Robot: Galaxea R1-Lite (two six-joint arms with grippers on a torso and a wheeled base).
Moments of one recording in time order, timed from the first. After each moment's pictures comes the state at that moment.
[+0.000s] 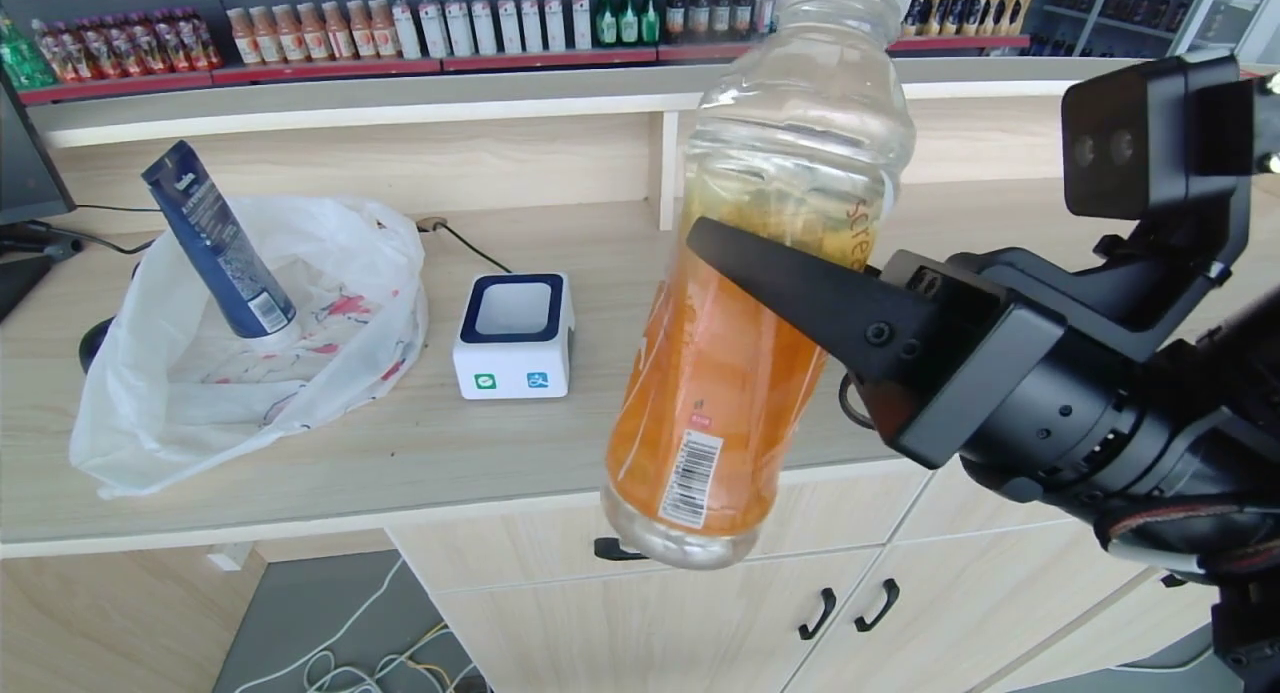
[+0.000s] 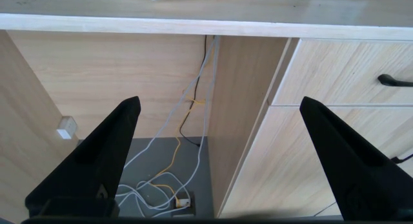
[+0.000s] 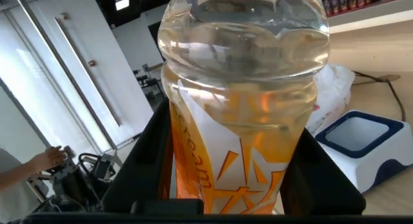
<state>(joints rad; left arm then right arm) 0.00 0.00 0.00 0.00 0.00 0.00 0.83 1.59 -0.73 -1.33 0.36 0.38</state>
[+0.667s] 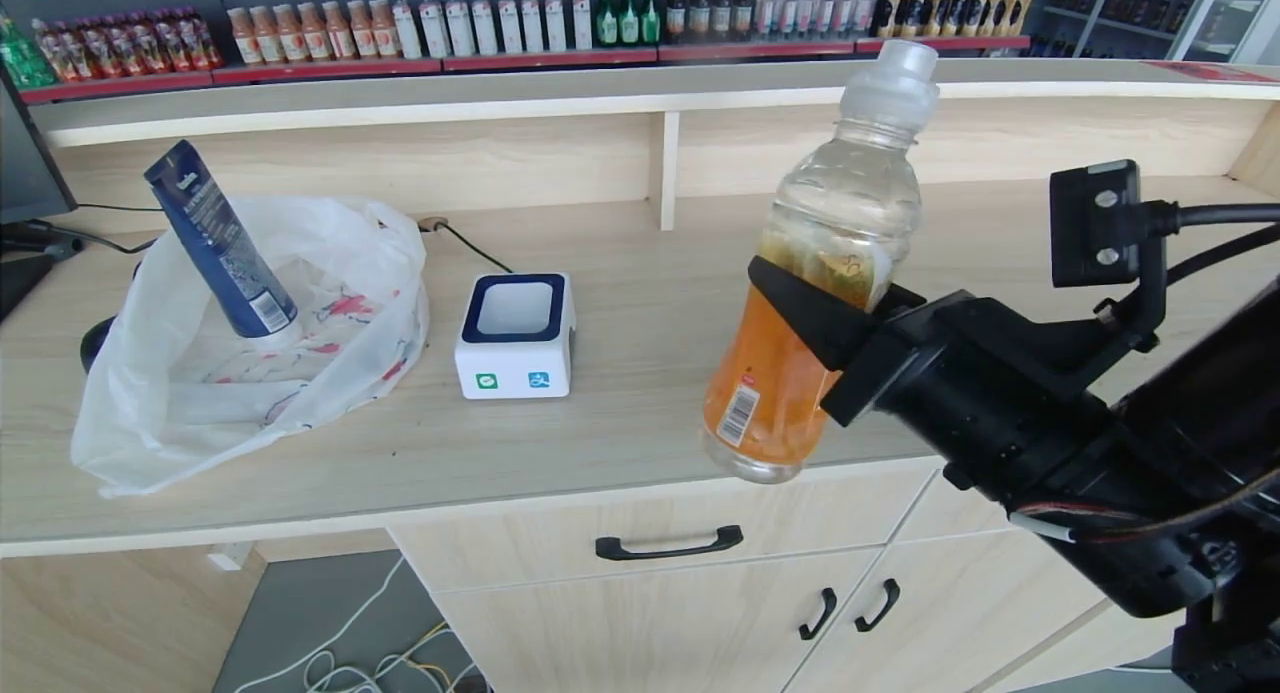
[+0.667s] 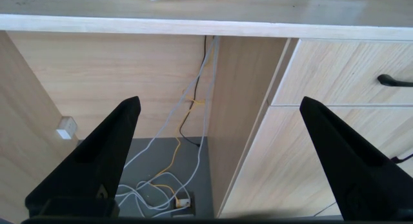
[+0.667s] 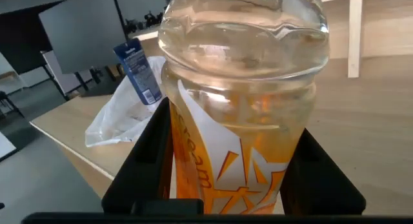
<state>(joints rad) 0.00 0.00 0.00 0.00 0.00 0.00 0.76 1.63 -0.63 -1.35 -0.10 0.10</state>
